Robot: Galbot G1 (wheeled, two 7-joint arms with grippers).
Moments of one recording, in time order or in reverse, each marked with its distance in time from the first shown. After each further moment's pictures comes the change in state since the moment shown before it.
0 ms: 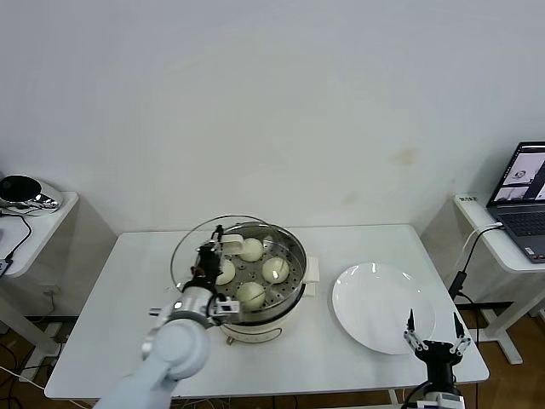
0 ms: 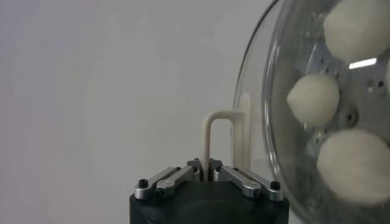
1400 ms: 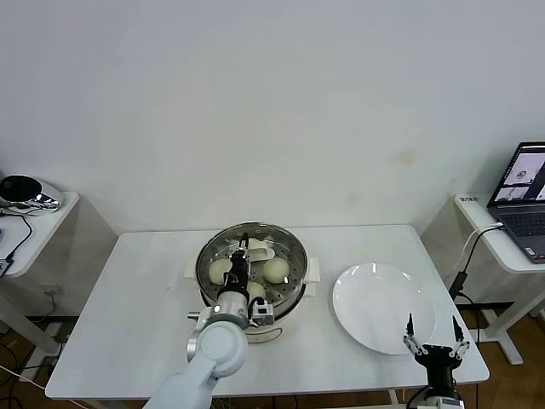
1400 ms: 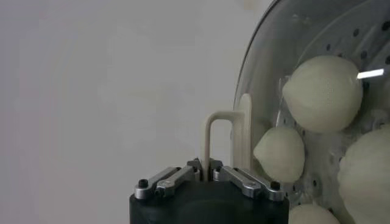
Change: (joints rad) left arm -0.012 -0.182 0.052 0.153 0.155 -0.011 -0.023; right arm -0.018 -0.018 -0.005 -0.012 0.002 0.018 0.001
